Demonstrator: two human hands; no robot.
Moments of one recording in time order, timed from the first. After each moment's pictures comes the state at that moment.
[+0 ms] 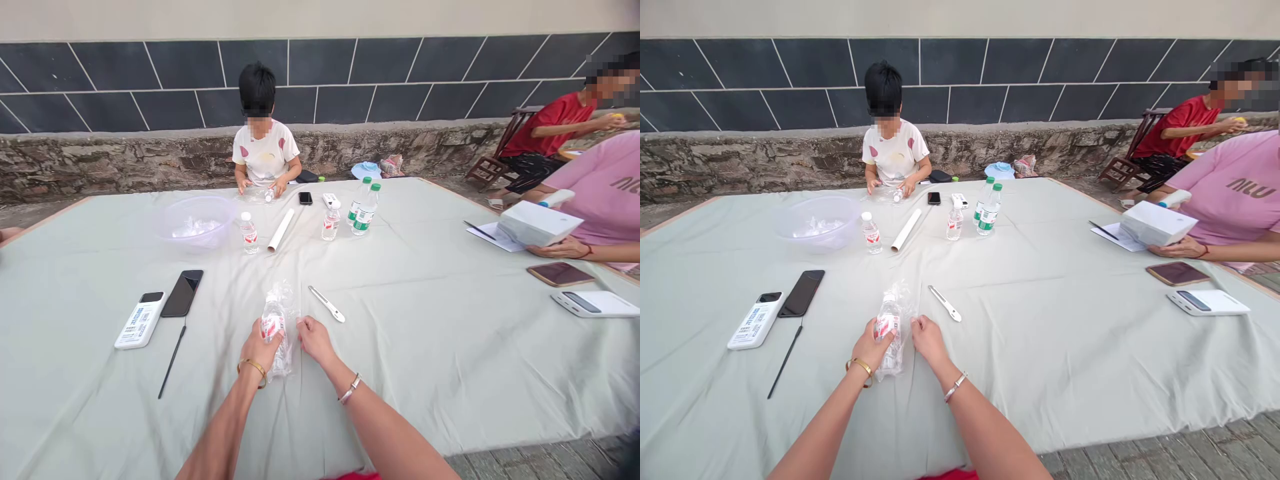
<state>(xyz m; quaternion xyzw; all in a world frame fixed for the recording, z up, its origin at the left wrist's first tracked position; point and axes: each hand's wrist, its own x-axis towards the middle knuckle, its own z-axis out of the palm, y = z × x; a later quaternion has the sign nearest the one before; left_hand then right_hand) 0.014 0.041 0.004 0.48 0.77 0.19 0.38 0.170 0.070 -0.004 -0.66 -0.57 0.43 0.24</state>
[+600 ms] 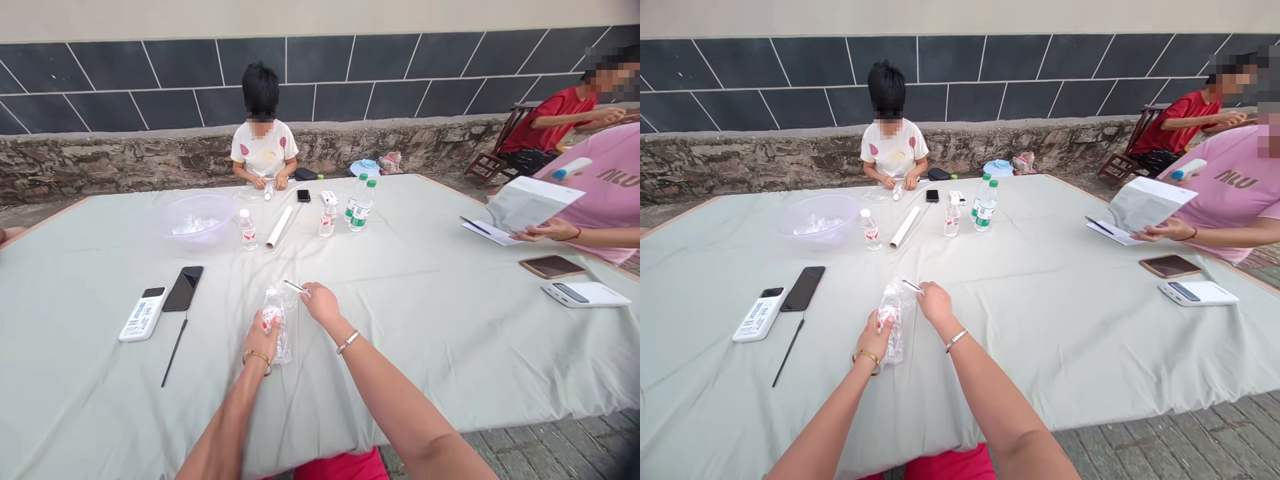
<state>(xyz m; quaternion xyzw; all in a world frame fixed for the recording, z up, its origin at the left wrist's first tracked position) 0.026 0.038 0.003 0.48 0.78 0.22 0.34 0.188 0.111 0.047 -0.66 -0.72 0.18 0.13</state>
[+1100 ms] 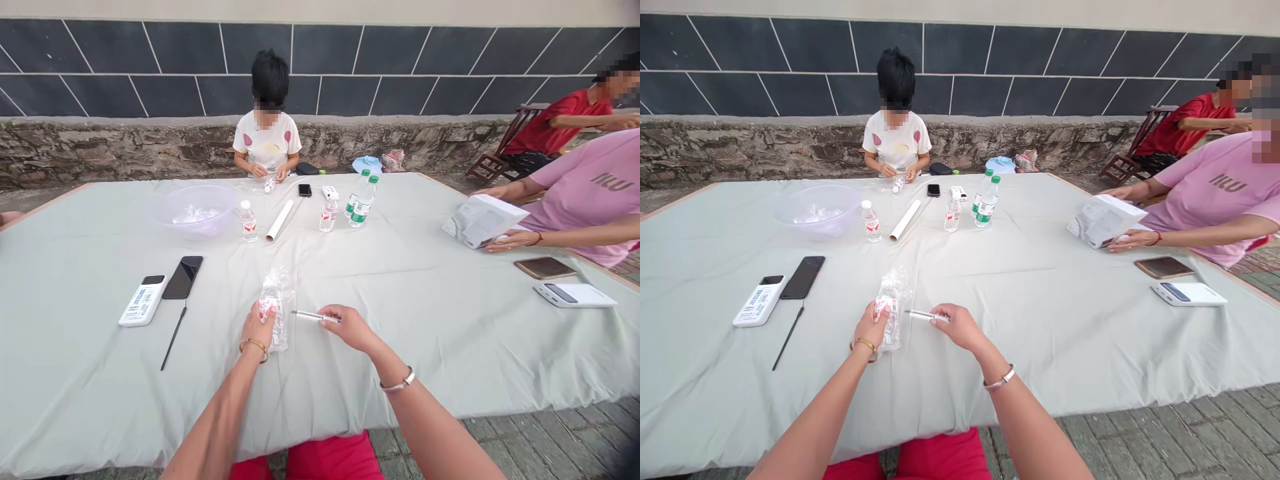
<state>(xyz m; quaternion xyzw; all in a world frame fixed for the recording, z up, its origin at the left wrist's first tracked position) 0.022 0.037 0.001 0.46 0.79 0.22 0.34 0.254 0.042 0.061 -0.57 -0.72 0.36 0.16</state>
